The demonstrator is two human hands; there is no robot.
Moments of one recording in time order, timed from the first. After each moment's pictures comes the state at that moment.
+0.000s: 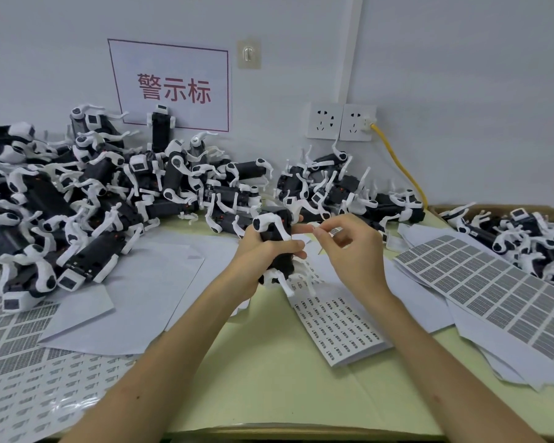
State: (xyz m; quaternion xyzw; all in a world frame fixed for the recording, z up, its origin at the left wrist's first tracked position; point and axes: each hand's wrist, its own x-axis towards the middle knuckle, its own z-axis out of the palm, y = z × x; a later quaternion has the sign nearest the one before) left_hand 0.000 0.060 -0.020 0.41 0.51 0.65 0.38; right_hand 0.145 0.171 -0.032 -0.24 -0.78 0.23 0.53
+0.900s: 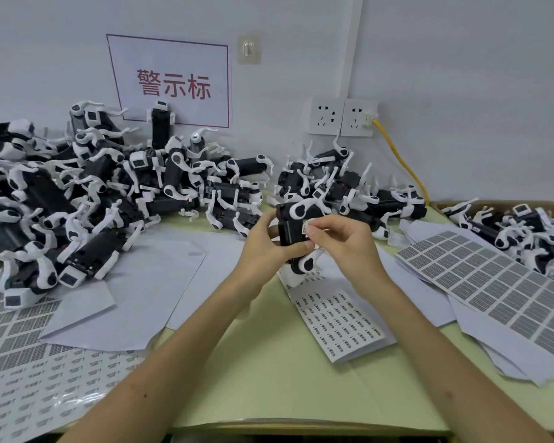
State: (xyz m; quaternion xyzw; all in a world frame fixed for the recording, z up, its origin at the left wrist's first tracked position) left_hand 0.008 0.067 -0.028 0.43 0.57 0.65 0.28; right_hand 0.145 0.159 -0.020 -0.17 -0.73 0.48 0.45
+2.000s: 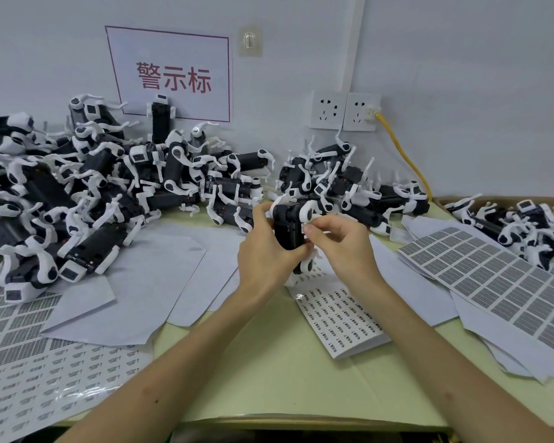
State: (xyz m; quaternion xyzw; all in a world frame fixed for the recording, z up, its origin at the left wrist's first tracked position) left_hand 0.016 0.075 -0.046 0.43 0.71 0.56 0.01; right_hand 0.136 0.158 -0.033 -0.23 -0.73 0.45 0.46
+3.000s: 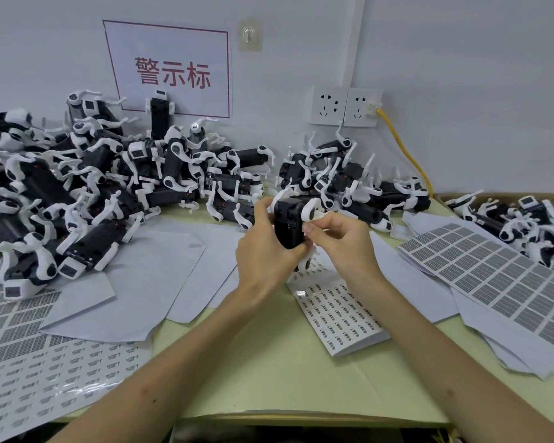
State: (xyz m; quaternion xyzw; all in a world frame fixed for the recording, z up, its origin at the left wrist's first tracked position) left_hand 0.020 0.069 -0.045 0.44 0.71 0.55 -0.01; right_hand 0.138 0.154 -0.032 -0.24 -0.72 0.48 0.45
